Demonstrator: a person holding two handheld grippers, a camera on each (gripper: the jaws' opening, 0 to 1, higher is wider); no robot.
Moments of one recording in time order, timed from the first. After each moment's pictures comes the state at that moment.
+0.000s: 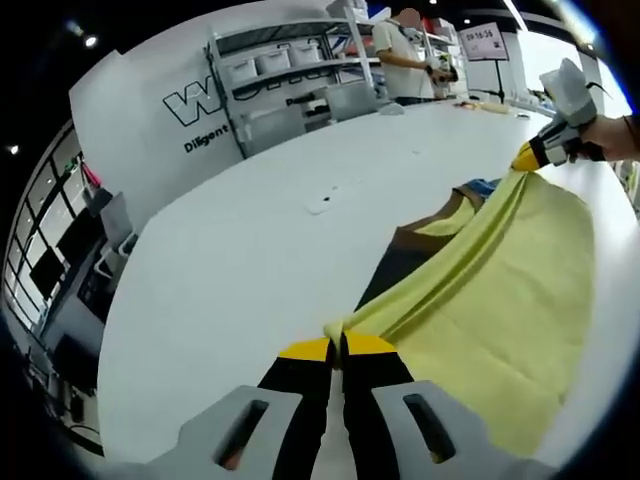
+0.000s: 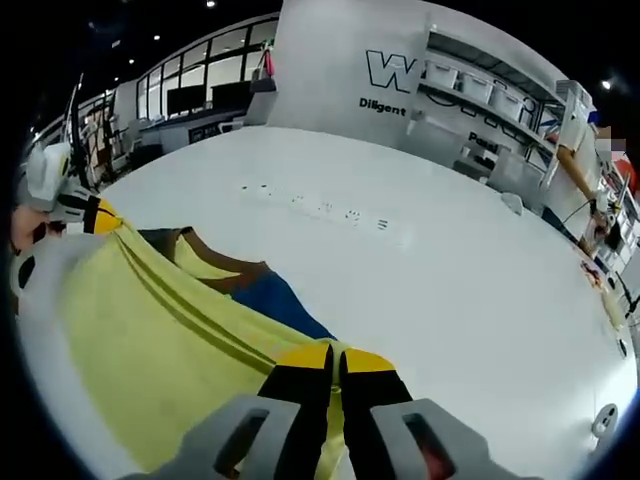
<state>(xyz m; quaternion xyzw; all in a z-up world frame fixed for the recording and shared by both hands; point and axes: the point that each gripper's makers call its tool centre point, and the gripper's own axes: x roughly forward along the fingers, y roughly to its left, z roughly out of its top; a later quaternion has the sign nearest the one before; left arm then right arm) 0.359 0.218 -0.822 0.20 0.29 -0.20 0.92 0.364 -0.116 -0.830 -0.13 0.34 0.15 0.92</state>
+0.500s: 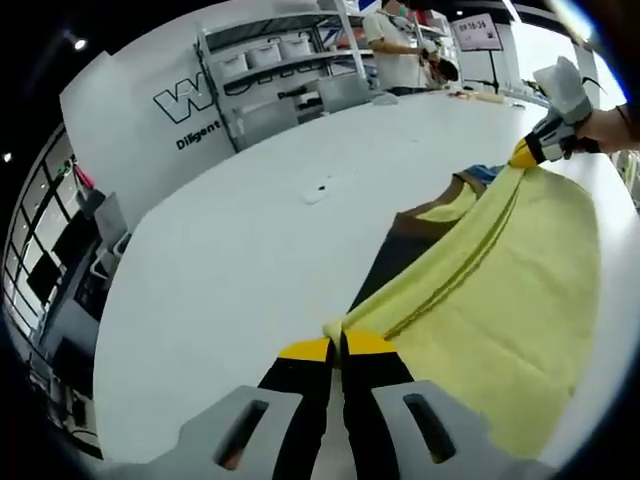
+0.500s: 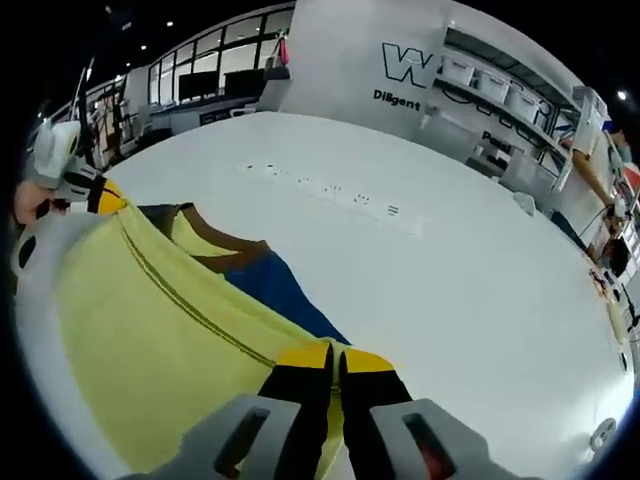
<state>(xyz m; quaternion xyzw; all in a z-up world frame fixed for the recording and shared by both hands) 0.364 0.220 -0.835 0.20 0.31 -0.21 0.91 0.374 -0.121 -0.850 -0.15 0.35 0.17 0.91</state>
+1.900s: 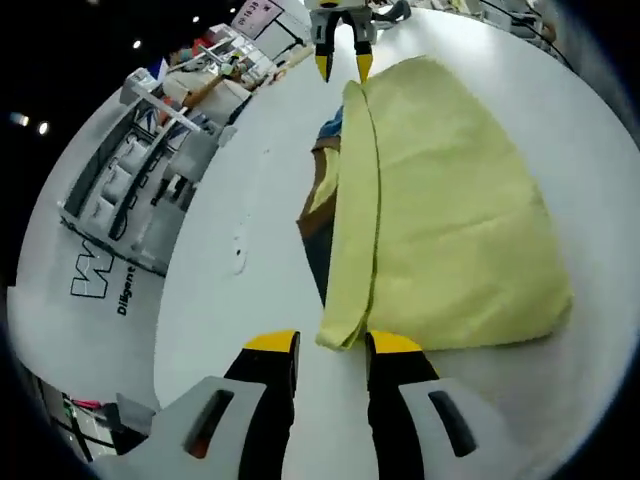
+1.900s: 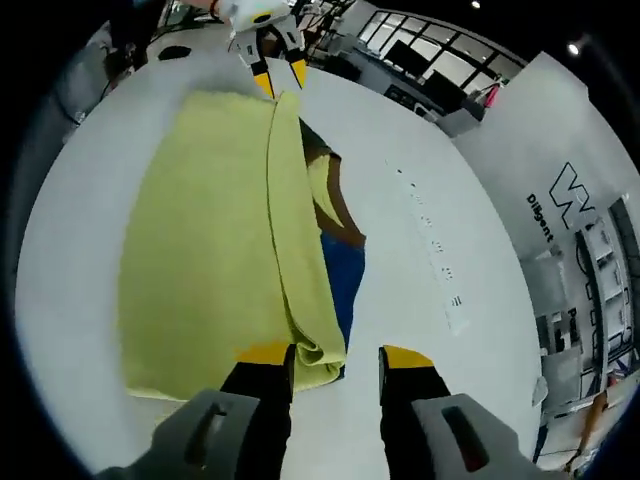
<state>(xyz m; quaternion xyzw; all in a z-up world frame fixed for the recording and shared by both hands) 0.351 0.206 -0.815 0.52 0.19 -0.42 0.72 0.338 -0.108 -0.822 -0.49 0.27 0.45 0.70</state>
